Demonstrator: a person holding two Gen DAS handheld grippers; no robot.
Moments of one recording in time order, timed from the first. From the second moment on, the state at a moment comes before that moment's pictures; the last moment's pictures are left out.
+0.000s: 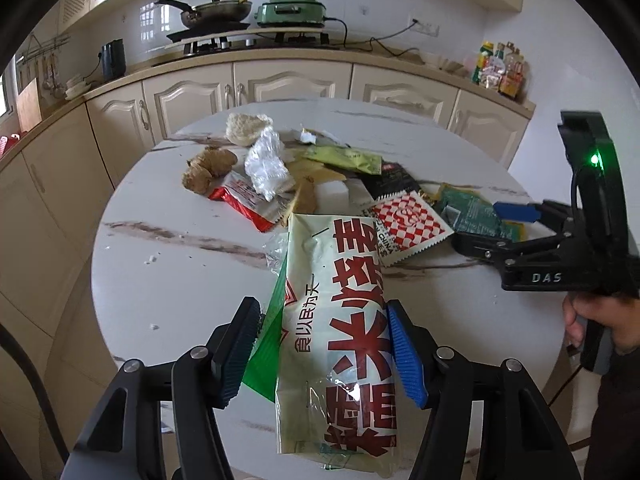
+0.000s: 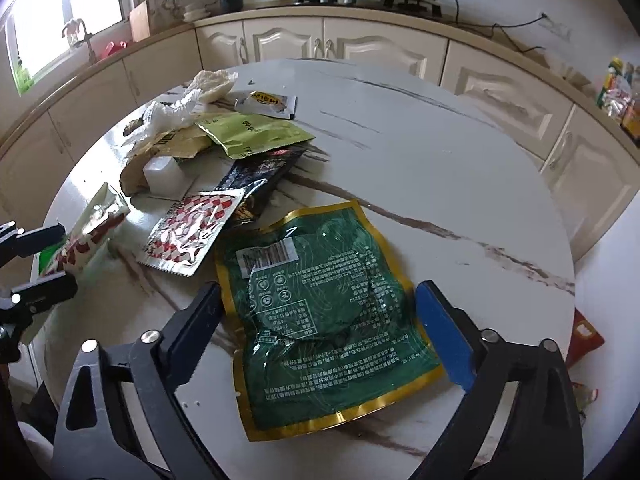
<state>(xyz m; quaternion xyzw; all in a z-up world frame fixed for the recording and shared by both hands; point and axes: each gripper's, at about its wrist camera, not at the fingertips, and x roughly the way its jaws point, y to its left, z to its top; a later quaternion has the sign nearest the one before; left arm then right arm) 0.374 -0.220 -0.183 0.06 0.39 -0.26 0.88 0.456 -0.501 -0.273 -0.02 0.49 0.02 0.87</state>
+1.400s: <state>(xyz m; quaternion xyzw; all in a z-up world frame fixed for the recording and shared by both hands) 0.353 -0.117 -0.120 -0.01 0.33 -0.26 0.91 0.409 -0.394 -0.148 -0.03 0.31 -0.01 0.95</state>
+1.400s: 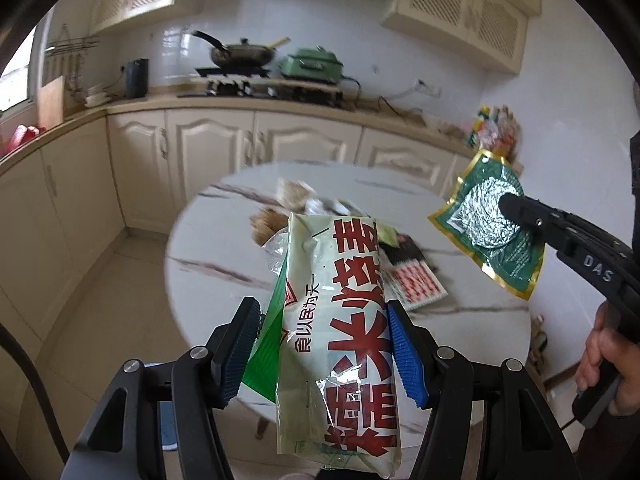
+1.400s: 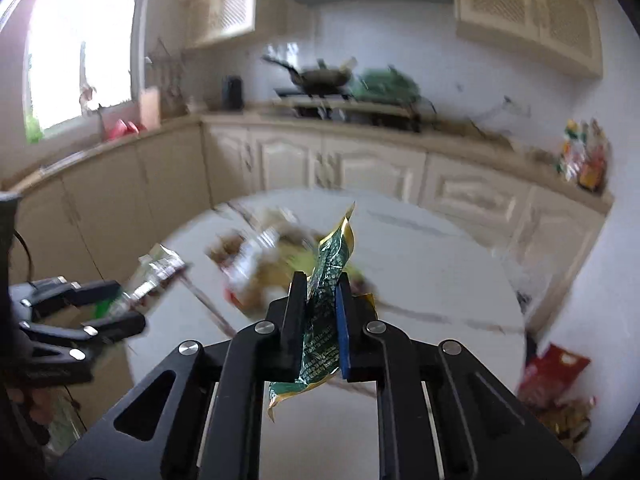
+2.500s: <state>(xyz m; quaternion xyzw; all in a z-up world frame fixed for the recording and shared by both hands) 0.576 0.146 -0.439 -0.09 0.61 -0.05 0.78 0.643 -0.063 -0.526 -0.07 0.59 0.21 0.77</state>
